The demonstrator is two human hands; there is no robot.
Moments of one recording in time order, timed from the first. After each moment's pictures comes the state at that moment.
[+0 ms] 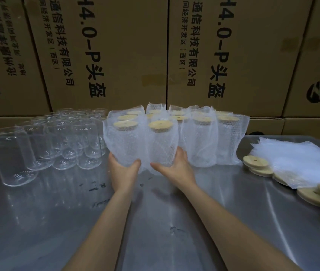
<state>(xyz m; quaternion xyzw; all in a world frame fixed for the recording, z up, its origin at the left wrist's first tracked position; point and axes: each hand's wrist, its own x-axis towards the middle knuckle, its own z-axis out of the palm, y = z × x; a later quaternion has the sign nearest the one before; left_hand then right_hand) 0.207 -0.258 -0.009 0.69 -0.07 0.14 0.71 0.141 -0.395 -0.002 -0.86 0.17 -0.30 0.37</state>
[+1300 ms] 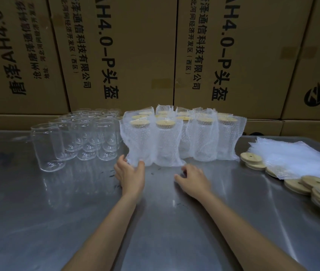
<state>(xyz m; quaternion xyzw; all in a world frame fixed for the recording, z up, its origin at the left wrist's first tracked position) 0.139 -0.217 0.000 0.75 -0.05 0.14 0.65 0.065 -0.373 -0.008 -0.93 0.22 -0.18 0.22</state>
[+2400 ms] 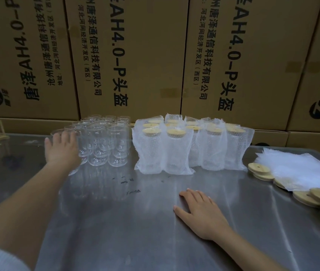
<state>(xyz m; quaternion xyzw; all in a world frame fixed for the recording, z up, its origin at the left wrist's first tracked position) 0.244 -0.036 0.085 0.97 -0.04 0.23 -0.03 0.011 -0.327 -0.018 -0.98 0.12 -0.08 0.11</state>
